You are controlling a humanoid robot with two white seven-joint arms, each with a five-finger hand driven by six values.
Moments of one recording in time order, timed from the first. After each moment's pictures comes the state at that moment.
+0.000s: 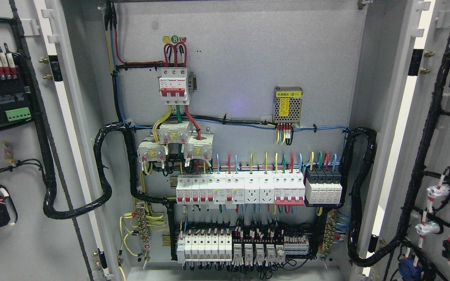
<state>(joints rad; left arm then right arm) 0.52 0.23 0.07 -1.86 0.21 -0.65 -0.15 0.51 -0.53 -0.06 -1.99 -0.82 -0.54 0.42</state>
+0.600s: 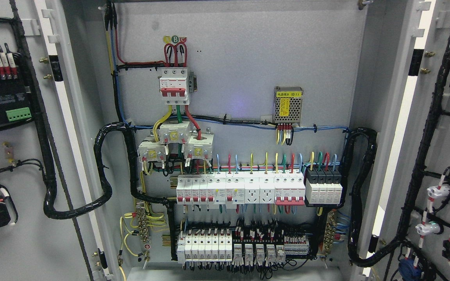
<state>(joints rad) 0.60 0.16 -0.01 -1.76 0.15 -0.41 -0.14 0.59 -0.50 0.19 -1.83 -0.69 -0.56 0.41</state>
